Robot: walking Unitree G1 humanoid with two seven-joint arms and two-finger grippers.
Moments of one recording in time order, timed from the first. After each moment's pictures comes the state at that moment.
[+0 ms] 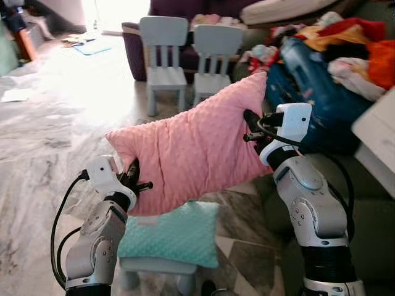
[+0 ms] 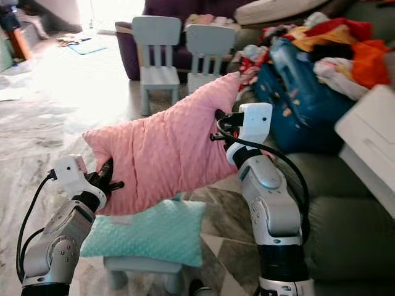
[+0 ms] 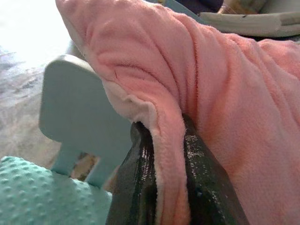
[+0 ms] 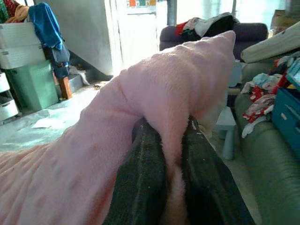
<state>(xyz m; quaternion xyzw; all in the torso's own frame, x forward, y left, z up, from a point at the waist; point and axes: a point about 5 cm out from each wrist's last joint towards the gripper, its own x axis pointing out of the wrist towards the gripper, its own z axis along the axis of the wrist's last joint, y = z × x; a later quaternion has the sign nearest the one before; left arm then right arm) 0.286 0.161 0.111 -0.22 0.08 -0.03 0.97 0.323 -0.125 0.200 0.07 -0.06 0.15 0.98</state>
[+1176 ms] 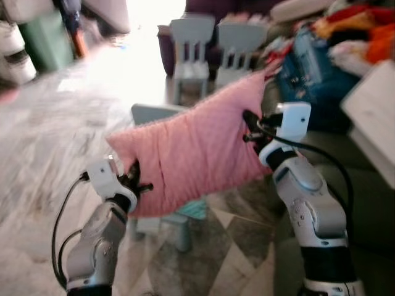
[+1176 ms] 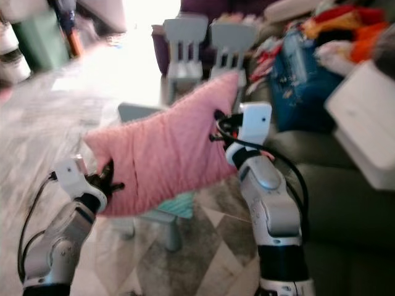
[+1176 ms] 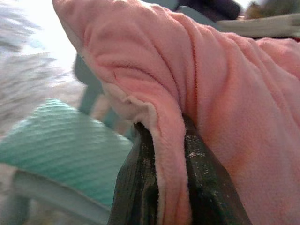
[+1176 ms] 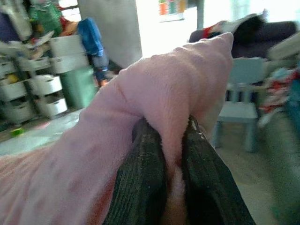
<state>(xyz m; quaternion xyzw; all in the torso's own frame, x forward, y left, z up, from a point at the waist) 0.287 0.160 0.110 -0.23 0.08 -0.03 0.97 0.323 -0.128 0.199 0.07 -0.06 0.14 0.99</state>
